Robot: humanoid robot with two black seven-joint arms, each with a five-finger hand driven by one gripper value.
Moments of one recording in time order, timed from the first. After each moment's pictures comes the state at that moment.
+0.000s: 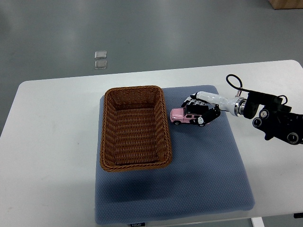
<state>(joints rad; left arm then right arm) 0.01 0.00 -0.06 -0.15 0.12 -0.02 0.00 0.86 -0.43 0.27 0.92 -1.20 0.10 0.22</state>
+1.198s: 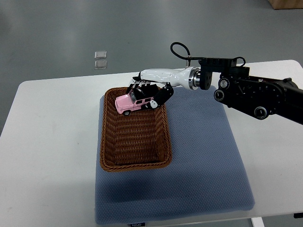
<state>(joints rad) 0.01 0.00 -0.06 -0.15 0.12 -0.02 0.00 1.12 -0.23 0.26 0.98 -1.34 0.22 0.28</state>
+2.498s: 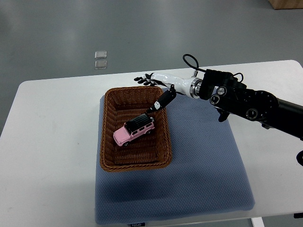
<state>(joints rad) 0.01 0.00 -0.06 -0.15 0.12 -0.02 0.00 1.06 -0.21 0.25 0.86 -0.84 0.14 0.10</state>
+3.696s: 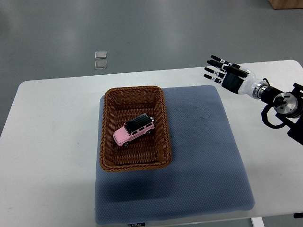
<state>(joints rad) 0.01 0.00 -0.06 -0.15 0.12 -0.02 0.00 0.88 -0.33 0.37 0.51 0.40 0.50 -0.01</state>
